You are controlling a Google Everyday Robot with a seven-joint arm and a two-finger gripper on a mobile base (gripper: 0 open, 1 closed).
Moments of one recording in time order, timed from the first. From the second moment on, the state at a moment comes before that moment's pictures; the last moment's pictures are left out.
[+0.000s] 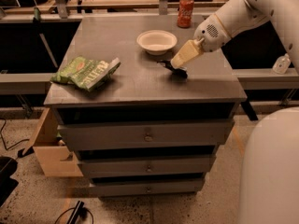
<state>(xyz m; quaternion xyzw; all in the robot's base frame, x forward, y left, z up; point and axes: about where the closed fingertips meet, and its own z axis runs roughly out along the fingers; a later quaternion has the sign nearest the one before) 0.635 -0.096 0.895 -0.40 0.83 0.34 0.17</state>
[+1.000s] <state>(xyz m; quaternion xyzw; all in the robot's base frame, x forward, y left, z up) 0.665 -0.102 0.850 -0.39 0.86 0.29 0.16</state>
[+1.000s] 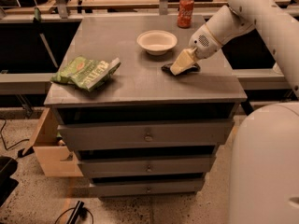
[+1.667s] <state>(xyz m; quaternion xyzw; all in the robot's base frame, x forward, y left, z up) 0.668 -0.096 0.845 -0.39 0.86 0.29 0.16</state>
